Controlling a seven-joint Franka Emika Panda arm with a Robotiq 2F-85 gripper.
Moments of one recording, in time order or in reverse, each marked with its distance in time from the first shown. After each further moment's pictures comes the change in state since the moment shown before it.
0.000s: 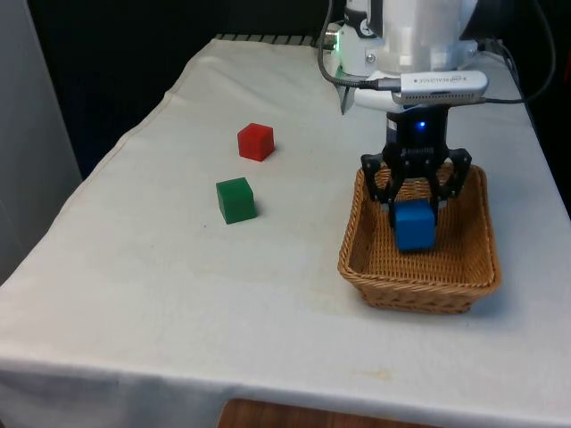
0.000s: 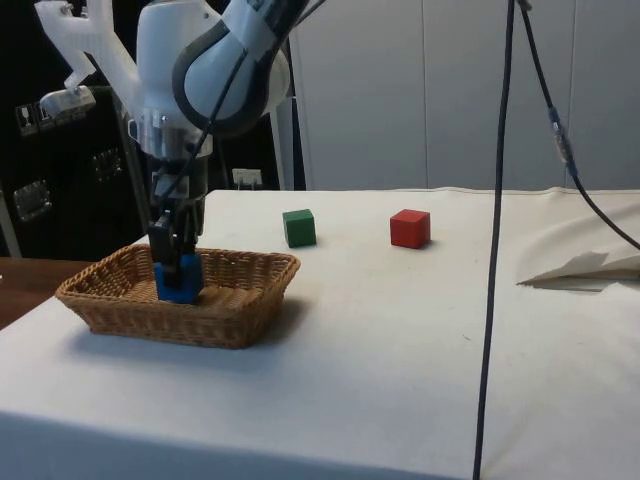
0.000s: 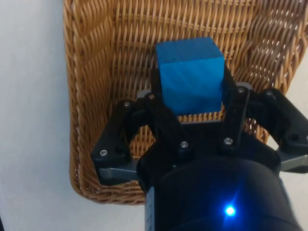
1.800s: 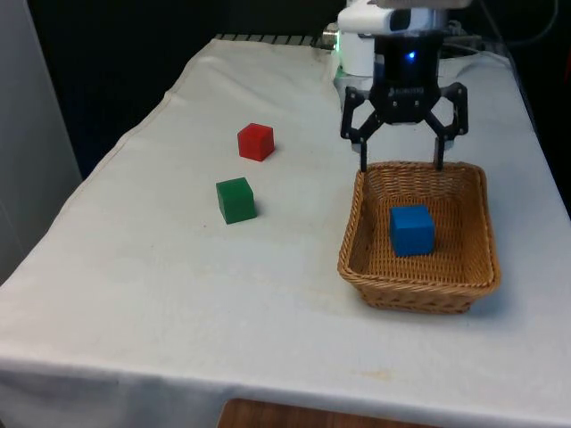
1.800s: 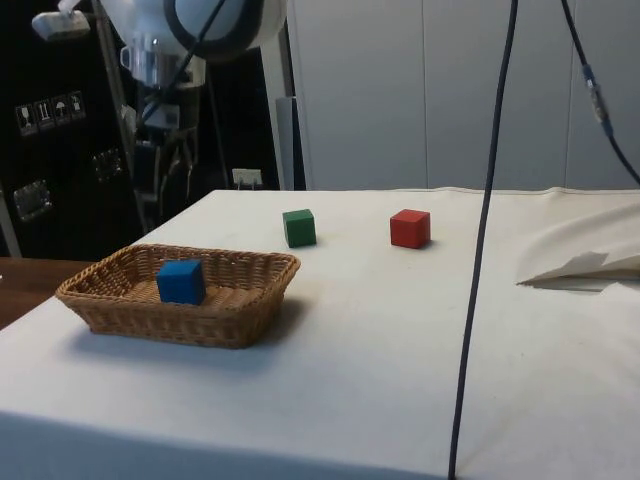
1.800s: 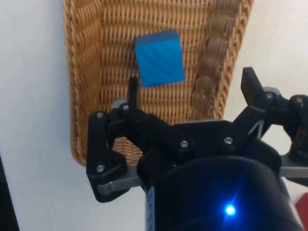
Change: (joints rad) arm -0.012 -0.144 -0.020 -0.005 0.000 -0.085 -0.004
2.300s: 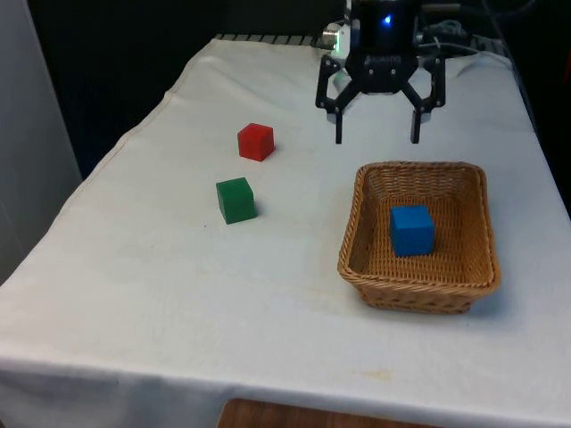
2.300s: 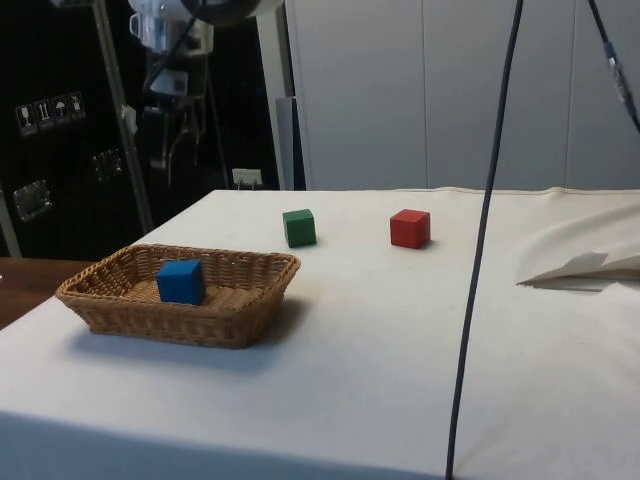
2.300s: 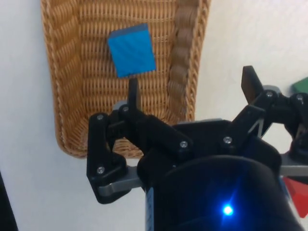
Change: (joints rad) arm -0.013 -0.072 -0.033 -0.011 0.000 -0.050 -0.027
